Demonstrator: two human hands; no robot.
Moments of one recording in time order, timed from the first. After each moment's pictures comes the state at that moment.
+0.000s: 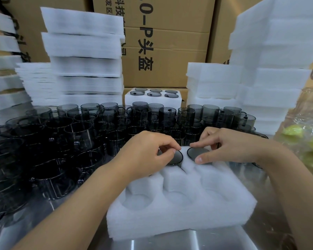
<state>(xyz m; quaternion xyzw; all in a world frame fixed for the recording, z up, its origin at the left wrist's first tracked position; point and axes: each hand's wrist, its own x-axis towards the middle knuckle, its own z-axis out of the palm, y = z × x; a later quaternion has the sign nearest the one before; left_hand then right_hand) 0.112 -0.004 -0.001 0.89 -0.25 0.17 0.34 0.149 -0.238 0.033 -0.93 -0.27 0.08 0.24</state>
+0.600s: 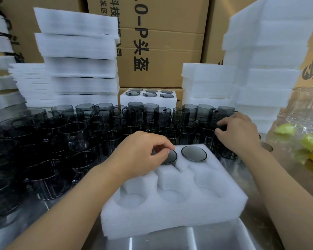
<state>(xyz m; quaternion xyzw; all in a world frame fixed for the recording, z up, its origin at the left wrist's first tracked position) 0.111 -0.004 0.001 0.90 -0.24 0.16 0.32 0.190 -0.261 0.005 -0.95 0.04 -0.29 0.12</state>
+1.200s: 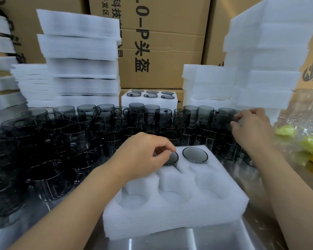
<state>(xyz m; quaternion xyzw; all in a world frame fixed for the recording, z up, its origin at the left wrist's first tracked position) 0.112 -0.005 0.000 0.90 -0.25 0.16 0.31 0.190 -0.280 0.012 -0.91 0.10 -0.37 0.17</state>
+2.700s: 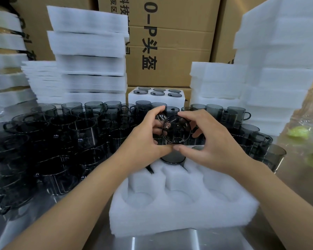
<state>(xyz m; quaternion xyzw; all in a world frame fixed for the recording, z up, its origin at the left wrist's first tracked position) 0.130 0.001 -0.004 0.83 -0.20 0.16 0.49 0.135 -0.192 0.008 -0.83 -0.39 -0.29 0.28</state>
